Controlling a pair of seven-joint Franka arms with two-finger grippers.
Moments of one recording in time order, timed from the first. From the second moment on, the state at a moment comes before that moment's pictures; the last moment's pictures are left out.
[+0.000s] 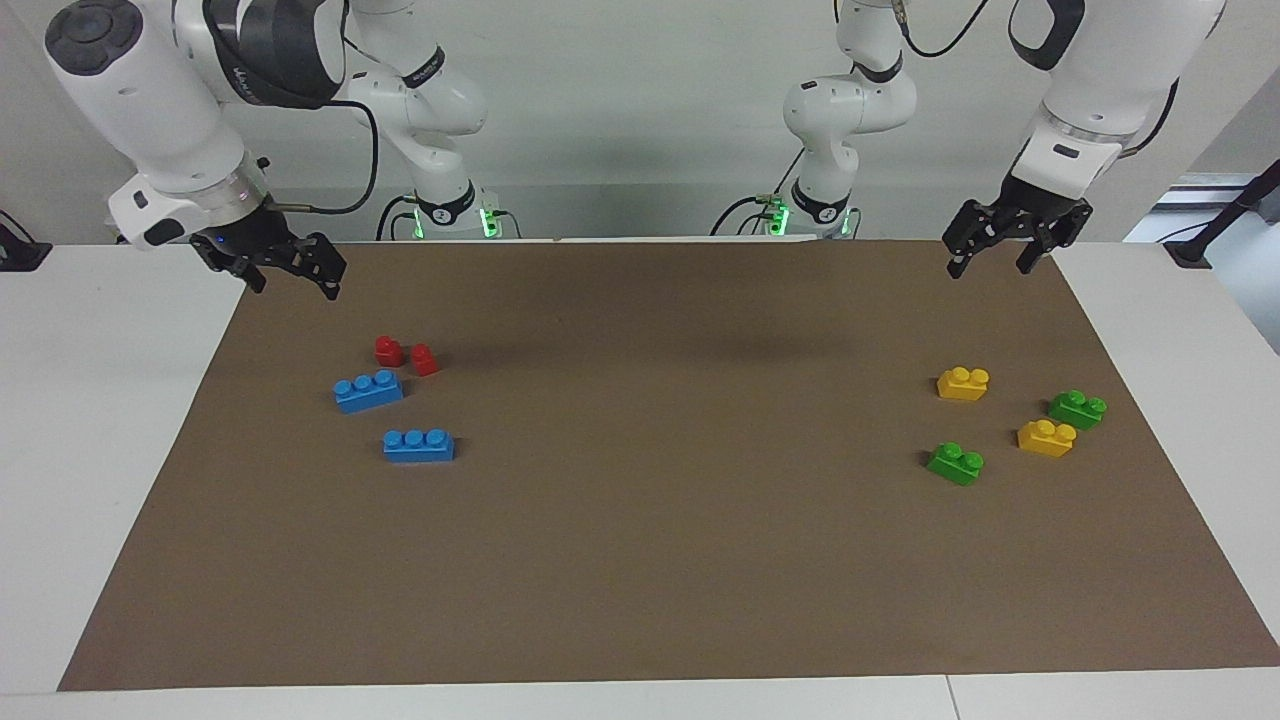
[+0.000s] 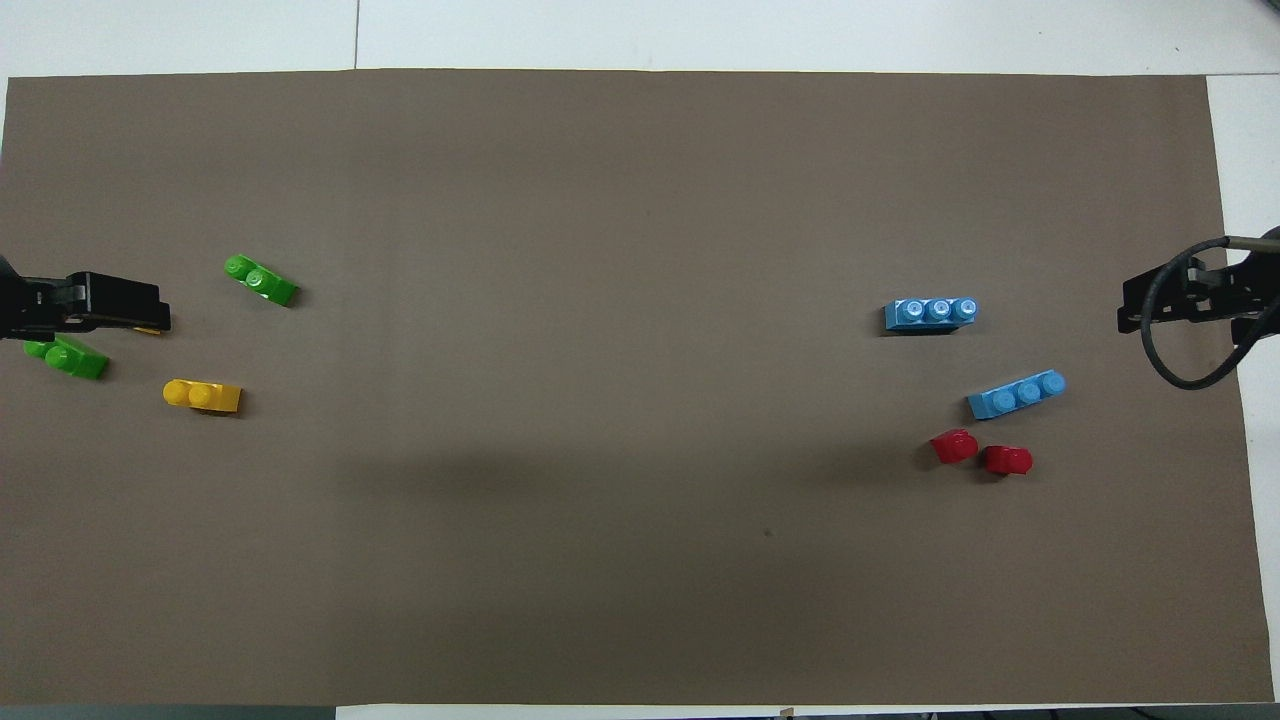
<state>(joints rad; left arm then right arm) 0.07 -0.10 -0.12 -1.71 -0.03 1.67 -0.05 -0.14 0.03 0.08 -1.62 -0.03 1.53 0.08</state>
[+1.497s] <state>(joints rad) 0.12 -0.08 -0.11 -1.76 -0.03 1.72 -0.35 -0.18 0.15 0.07 -1.79 0.27 1.88 1.13</state>
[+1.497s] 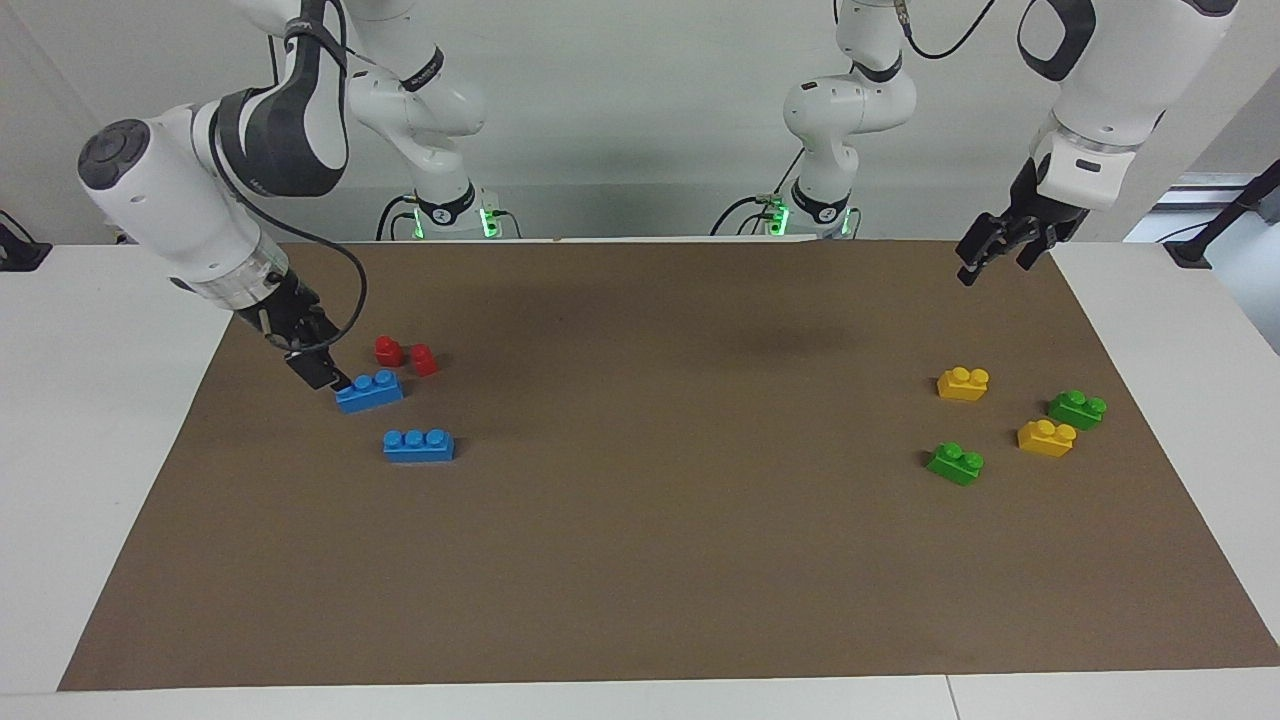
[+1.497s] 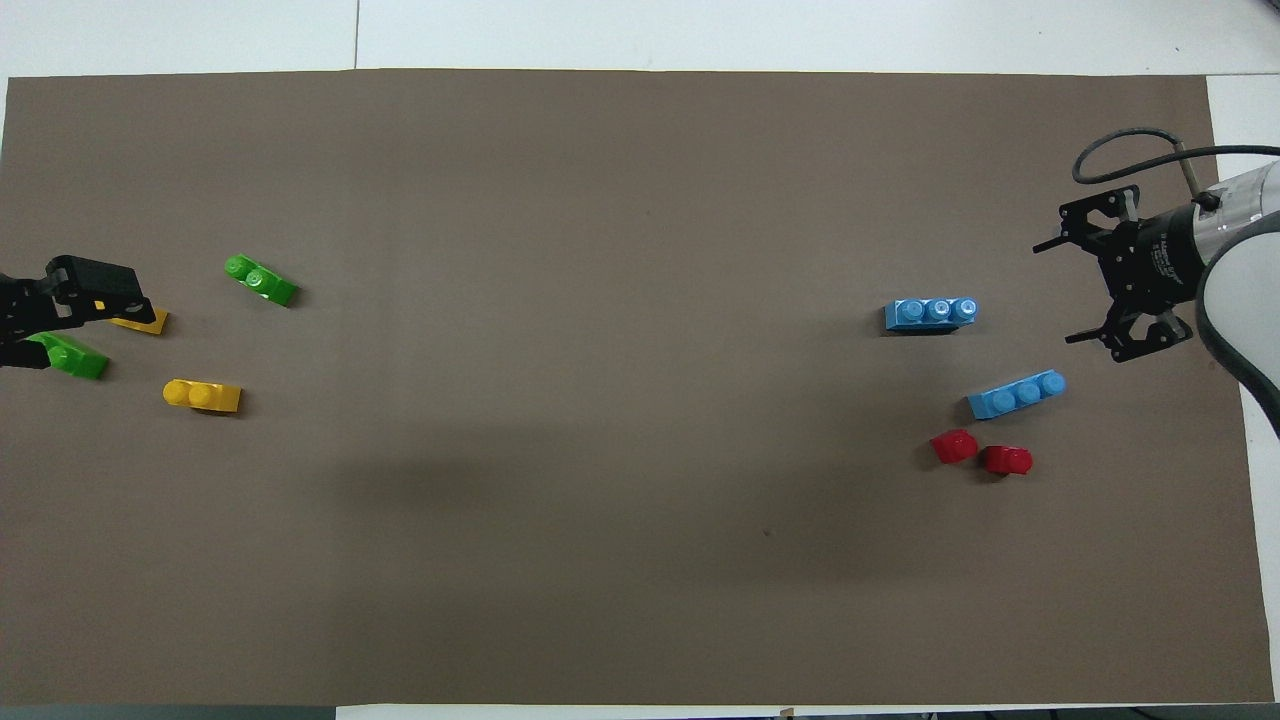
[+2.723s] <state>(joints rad) 0.16 0.35 -0.11 -1.71 -0.03 2.09 -0.88 -0.18 0.26 0.07 -1.93 0.44 2.10 1.26</state>
